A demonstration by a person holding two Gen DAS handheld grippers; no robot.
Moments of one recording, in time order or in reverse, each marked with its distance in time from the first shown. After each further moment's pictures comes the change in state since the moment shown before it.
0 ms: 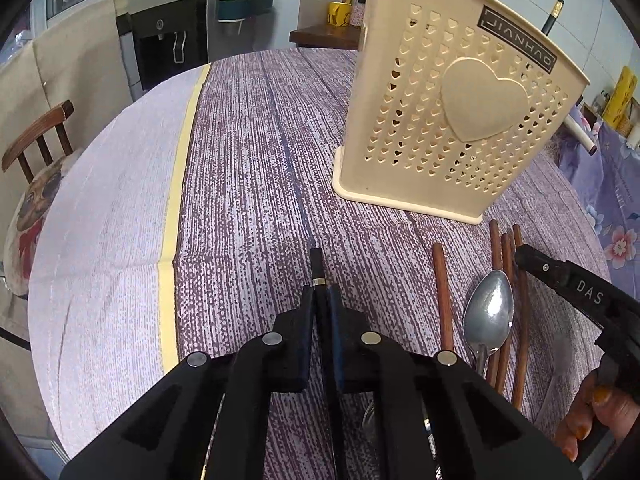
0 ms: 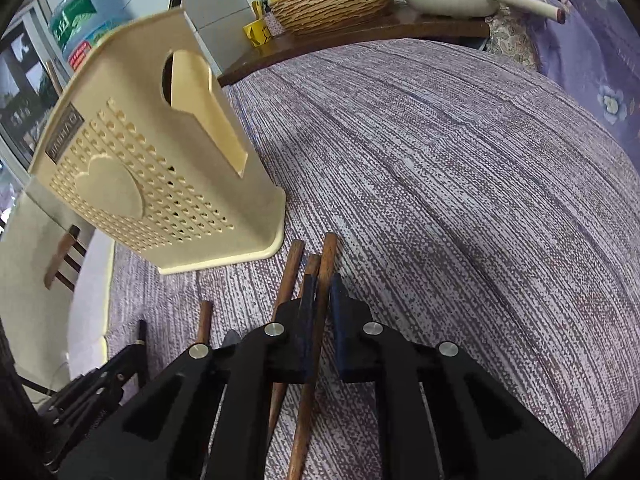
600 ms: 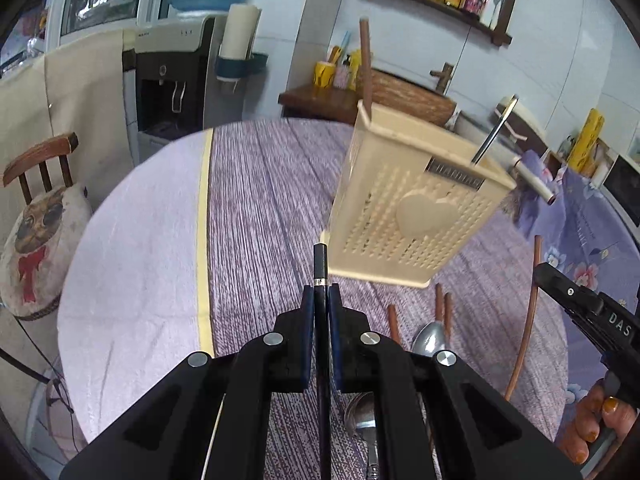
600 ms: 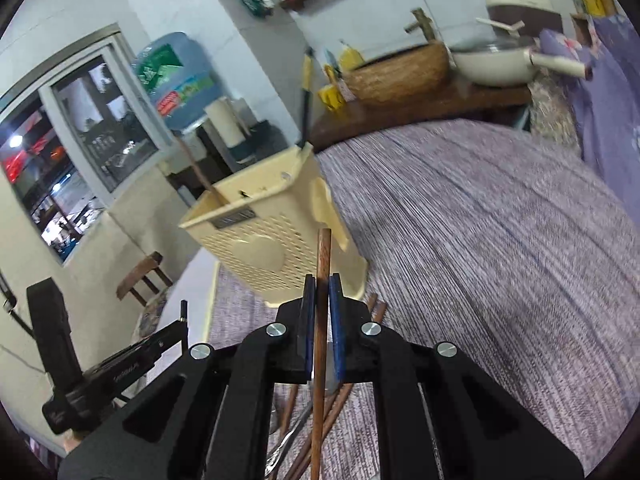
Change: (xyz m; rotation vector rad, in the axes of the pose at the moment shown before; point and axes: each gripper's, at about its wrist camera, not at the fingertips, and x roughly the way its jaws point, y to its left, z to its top) left arm -0.073 0.008 0.023 -0.022 -0.207 -0.107; right arm -0.114 0.015 0.006 -0.101 -0.209 0.273
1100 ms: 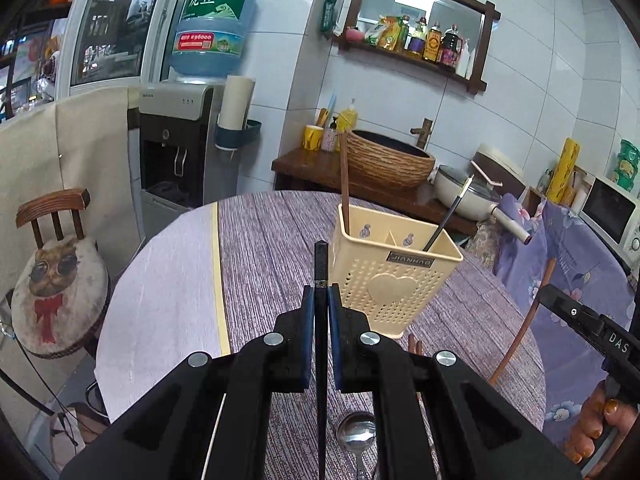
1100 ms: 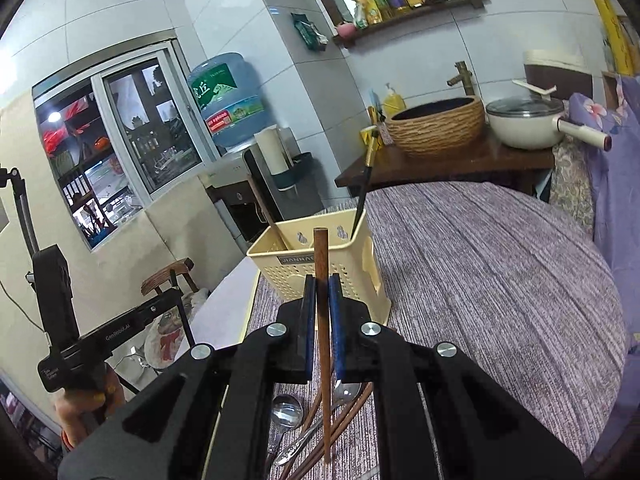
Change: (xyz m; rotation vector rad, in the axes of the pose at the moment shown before) left arm -0.063 -0.003 0.024 0.028 -0.198 -0.025; right arm -0.064 0.031 0.019 -0.136 -0.097 0.077
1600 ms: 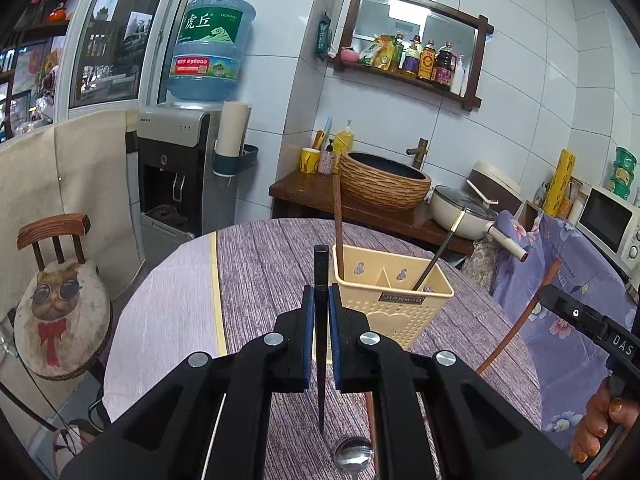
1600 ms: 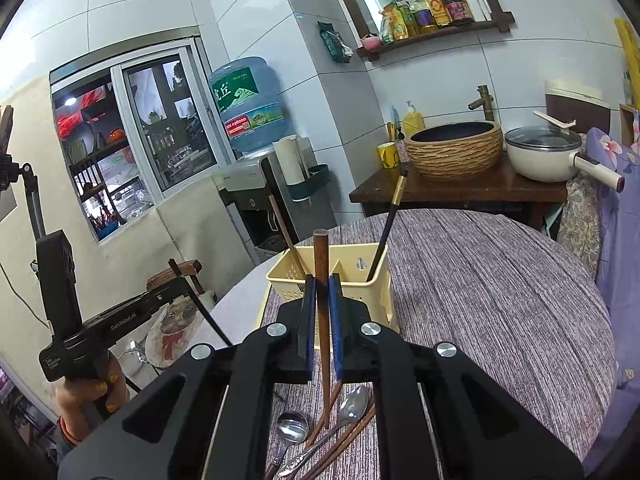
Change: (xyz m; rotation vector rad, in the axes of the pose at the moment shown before) left arm -0.010 -0.001 0.024 0.022 -0.063 -0.011; right arm -0.001 0.019 0.031 -0.079 -0.013 0.033
